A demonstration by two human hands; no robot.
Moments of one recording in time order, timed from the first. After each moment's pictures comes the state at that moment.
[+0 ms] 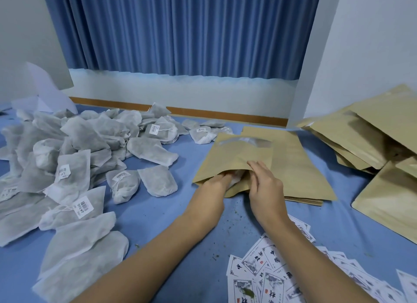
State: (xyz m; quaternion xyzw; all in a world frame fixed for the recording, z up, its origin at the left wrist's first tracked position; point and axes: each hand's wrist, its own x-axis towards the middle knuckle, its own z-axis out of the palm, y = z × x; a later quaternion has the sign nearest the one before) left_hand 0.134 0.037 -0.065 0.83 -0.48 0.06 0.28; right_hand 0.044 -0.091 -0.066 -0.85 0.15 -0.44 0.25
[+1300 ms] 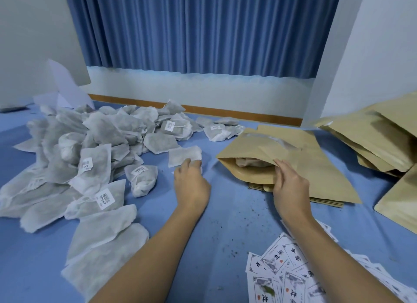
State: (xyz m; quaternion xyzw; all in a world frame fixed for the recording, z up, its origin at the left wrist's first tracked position) left_hand 0.186 0.067 -0.077 0.90 -0.19 0.12 0.38; right_hand 0.047 -0.104 -0.072 -0.83 0.22 -0.46 0.24
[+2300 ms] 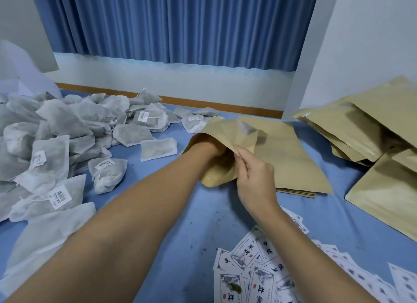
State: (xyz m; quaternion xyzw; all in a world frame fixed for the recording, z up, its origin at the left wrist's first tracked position) left_hand 0.180 -0.029 0.015 0.92 -0.33 -0.18 0.11; right_hand 0.048 -0.084 -0.052 -0.83 0.12 -0.43 0.33
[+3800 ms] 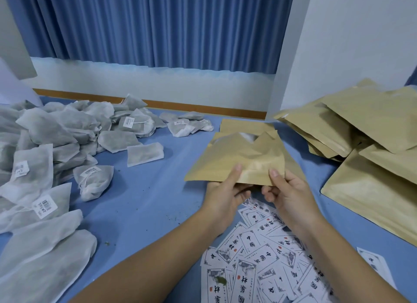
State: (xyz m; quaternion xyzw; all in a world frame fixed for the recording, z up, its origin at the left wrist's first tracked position) left_hand 0.065 -0.027 -0.065 0.41 -0.12 -0.40 0.81; right_hand -0.040 -0.143 -0.064 -0.57 0.15 -0.32 0.74
